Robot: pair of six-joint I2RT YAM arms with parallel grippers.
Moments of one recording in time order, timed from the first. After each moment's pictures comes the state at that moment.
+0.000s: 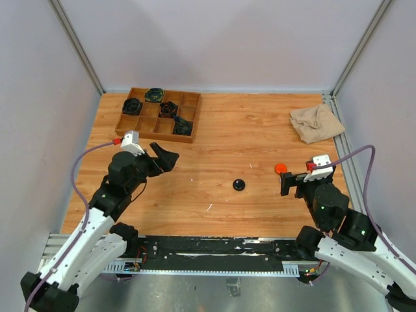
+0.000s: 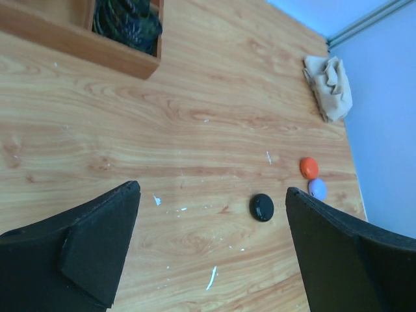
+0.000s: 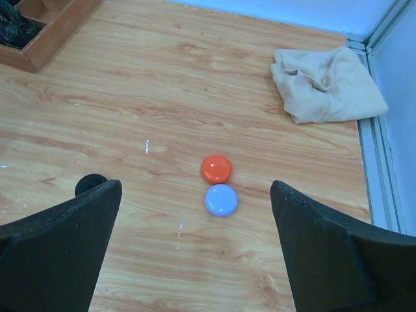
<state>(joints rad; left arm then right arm) -0.40 0.69 0.54 -0.14 -0.02 -0.70 0.95 0.33 0.68 -0.63 0.78 0.10</state>
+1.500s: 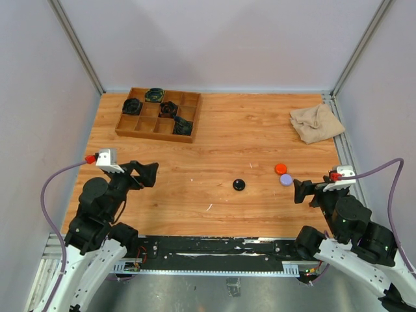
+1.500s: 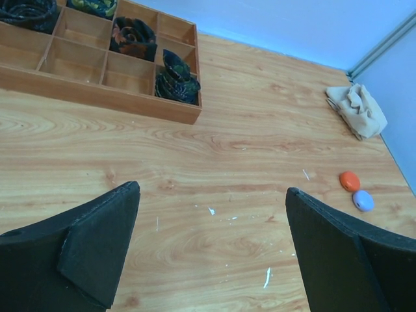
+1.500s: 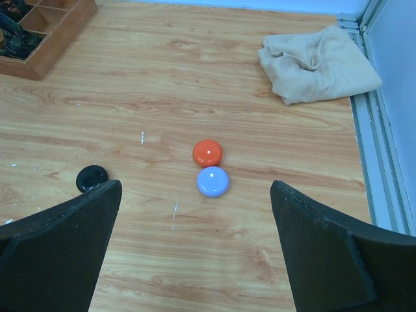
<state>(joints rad) -0.40 0.28 0.63 -0.46 -0.17 -0.43 0.95 0.14 0.74 -0.85 0.80 0.20</state>
